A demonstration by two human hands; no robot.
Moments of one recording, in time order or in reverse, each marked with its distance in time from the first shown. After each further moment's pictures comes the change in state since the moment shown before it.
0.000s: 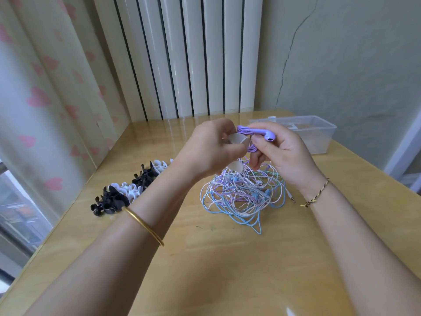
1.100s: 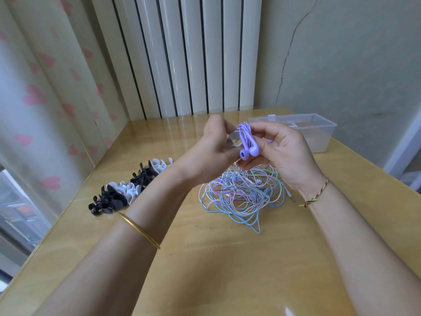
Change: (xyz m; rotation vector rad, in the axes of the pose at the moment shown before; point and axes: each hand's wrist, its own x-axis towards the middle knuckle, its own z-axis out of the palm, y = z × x) left_hand 0.007 -0.025 0.012 -0.204 -0.106 0.074; right_hand -0.003 -0.007 0.005 0.186 0.012 0.088
